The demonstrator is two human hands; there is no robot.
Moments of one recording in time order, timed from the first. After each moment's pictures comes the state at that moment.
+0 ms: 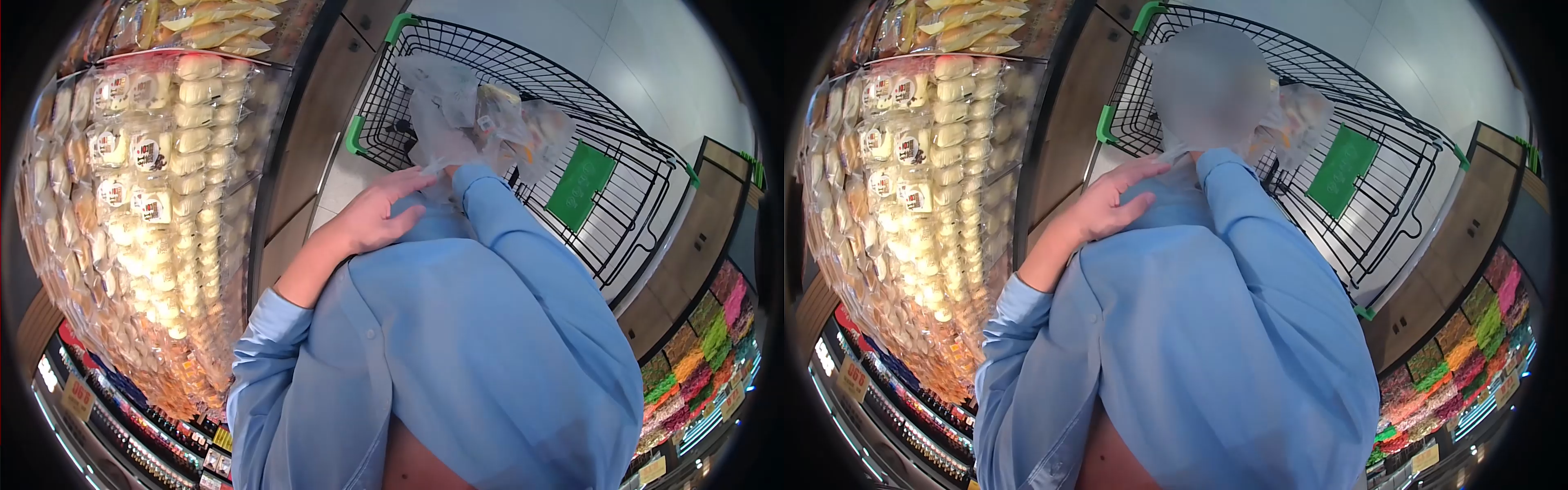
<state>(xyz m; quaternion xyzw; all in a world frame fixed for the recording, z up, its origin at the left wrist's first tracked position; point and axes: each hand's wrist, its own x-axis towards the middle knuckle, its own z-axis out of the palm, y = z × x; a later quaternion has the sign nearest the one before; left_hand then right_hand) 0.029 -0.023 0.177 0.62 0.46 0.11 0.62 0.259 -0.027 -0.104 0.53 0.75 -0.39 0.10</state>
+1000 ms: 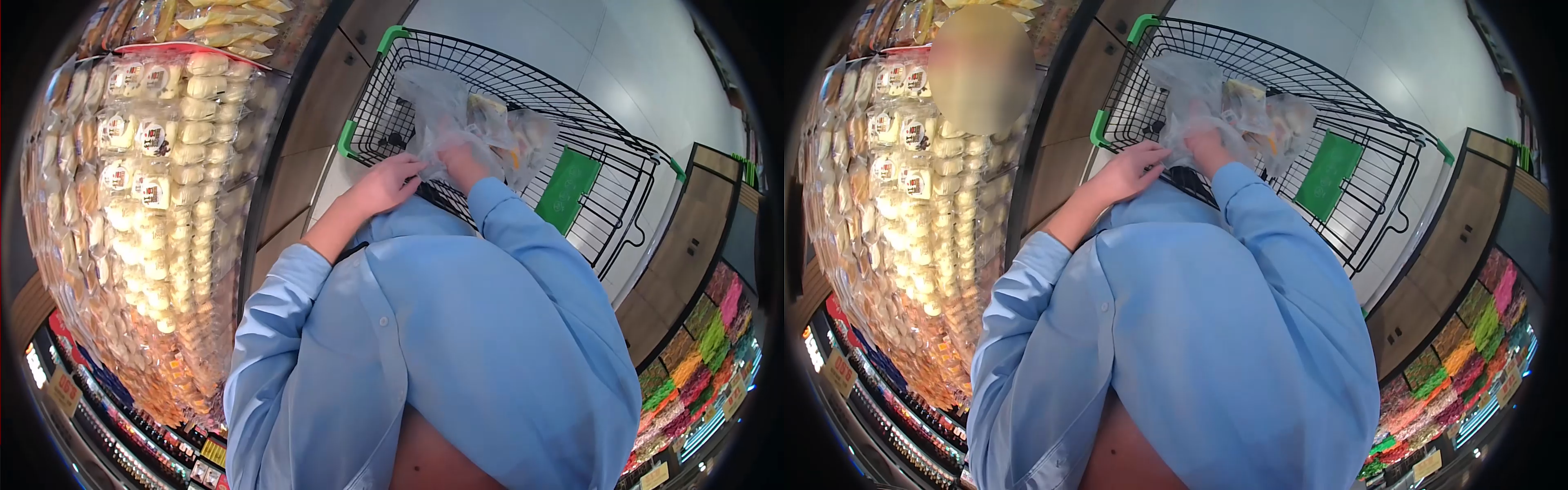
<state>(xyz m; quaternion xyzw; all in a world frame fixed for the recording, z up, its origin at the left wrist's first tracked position) 0.055 -0.025 0.090 0.74 0.46 0.11 0.48 0.260 0.013 -0.091 0.50 0.76 -0.33 0.24</state>
